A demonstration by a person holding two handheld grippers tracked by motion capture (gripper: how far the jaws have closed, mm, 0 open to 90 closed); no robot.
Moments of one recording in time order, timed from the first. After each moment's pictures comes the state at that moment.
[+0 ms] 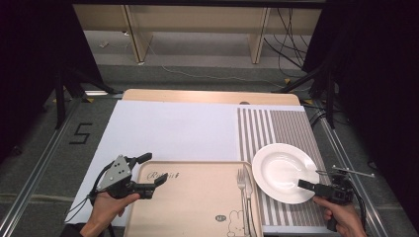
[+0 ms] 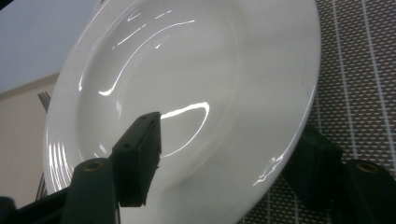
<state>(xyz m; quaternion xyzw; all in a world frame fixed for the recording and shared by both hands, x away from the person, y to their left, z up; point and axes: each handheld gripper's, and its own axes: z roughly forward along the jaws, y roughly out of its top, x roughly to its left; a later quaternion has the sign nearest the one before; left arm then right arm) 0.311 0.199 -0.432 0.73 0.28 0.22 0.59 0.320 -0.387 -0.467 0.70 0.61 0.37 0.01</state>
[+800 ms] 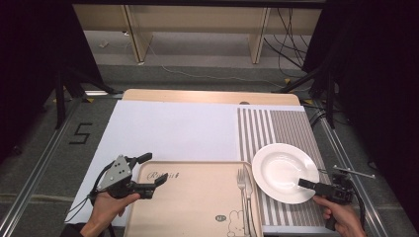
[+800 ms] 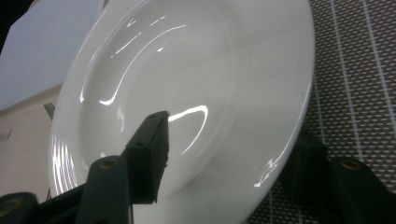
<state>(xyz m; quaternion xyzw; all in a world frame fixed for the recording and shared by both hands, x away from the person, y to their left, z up) 0.311 0.198 -0.432 0.73 0.27 0.22 0.59 0.323 -0.391 -0.473 0.71 0.58 0.39 -0.01</state>
